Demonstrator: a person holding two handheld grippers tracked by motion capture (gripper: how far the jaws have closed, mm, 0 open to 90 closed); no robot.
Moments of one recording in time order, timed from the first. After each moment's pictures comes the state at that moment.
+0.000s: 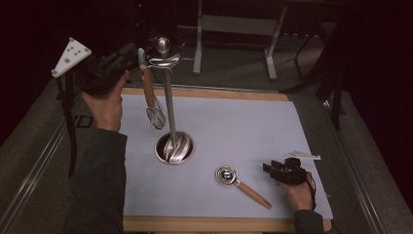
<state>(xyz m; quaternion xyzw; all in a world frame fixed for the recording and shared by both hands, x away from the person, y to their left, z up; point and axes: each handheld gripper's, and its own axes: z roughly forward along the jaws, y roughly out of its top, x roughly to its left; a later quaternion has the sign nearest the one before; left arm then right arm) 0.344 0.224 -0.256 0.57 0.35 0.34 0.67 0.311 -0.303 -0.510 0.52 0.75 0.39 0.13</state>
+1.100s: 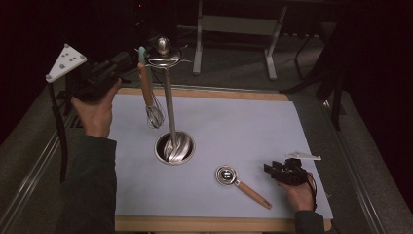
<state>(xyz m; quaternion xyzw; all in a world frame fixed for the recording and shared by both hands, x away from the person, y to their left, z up) 0.333 0.244 -0.270 0.60 0.35 0.35 0.63 0.310 -0.306 -0.512 0.52 0.75 0.39 0.13</state>
